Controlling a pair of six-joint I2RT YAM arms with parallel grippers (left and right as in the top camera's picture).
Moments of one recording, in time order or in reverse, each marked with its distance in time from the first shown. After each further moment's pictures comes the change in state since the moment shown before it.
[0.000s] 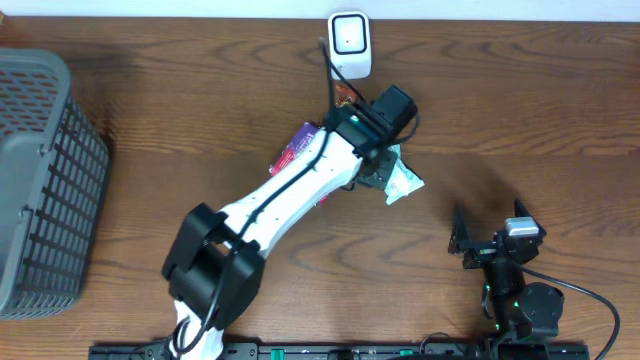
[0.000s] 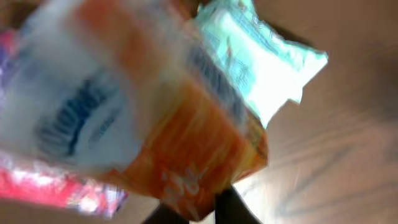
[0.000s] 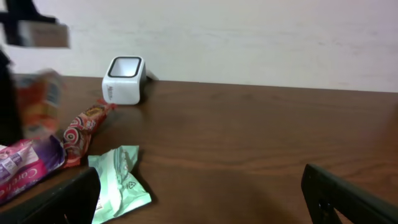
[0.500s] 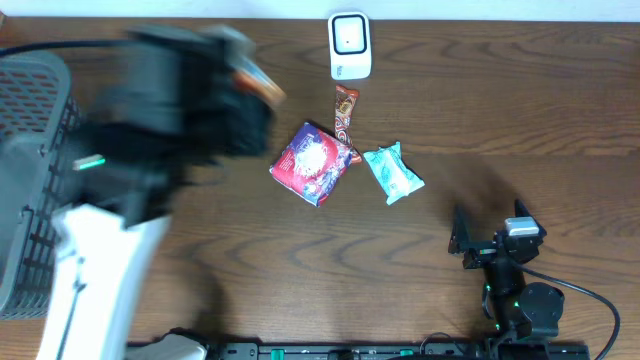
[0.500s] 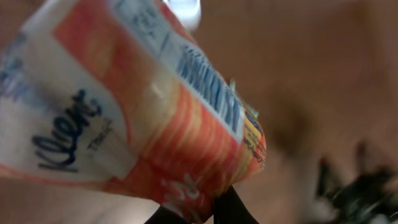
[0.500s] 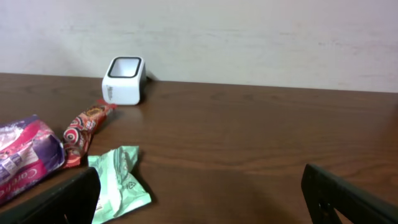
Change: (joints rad) left arm 0.360 -0.560 0.153 -0.283 0.189 0.000; right arm 0.000 0.000 0.000 0.000 0.000 0.000
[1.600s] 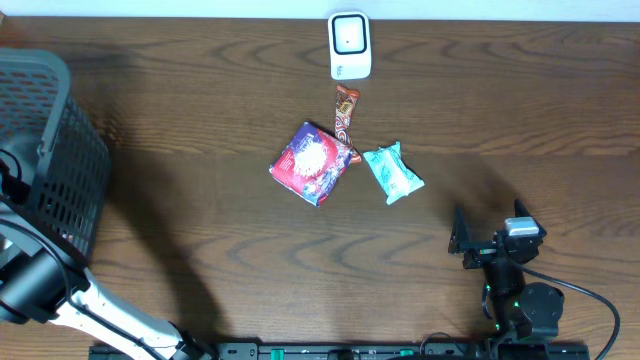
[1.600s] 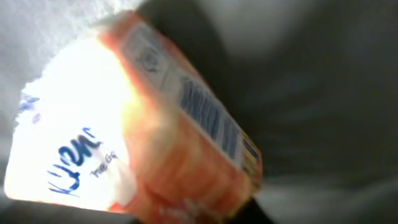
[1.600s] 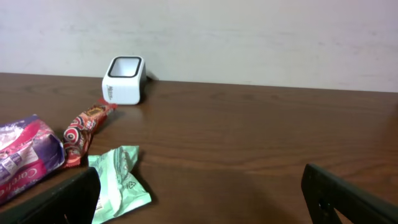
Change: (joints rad) left arm 1.215 0.670 -0.288 0.098 -0.110 -0.253; right arm 0.000 0.000 0.000 0.000 0.000 0.000
